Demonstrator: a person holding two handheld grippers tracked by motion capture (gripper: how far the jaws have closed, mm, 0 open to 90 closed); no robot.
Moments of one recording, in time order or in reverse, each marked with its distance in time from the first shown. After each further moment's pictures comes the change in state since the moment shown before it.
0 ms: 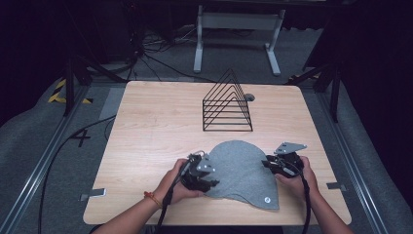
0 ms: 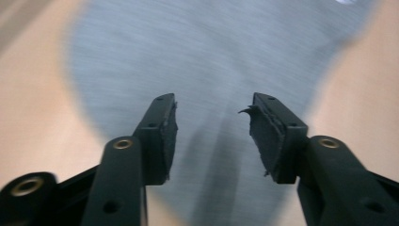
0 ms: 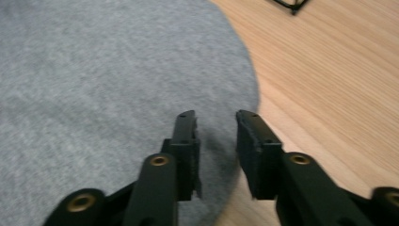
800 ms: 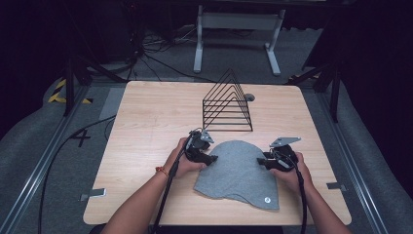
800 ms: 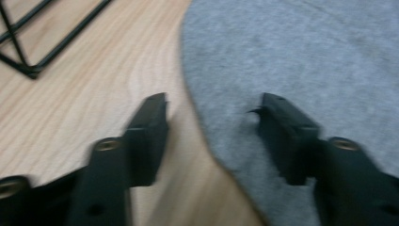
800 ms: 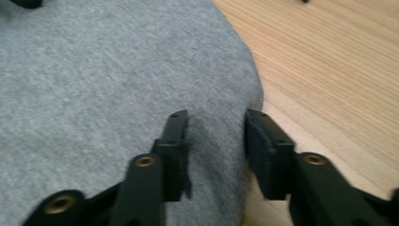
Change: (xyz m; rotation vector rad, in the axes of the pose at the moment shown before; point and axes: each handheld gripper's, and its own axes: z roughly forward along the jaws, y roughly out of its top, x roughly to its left) left arm 0.062 0.011 0.051 0.080 0.003 -0.127; right arm -0.007 0.011 0.021 0.048 0.064 0.082
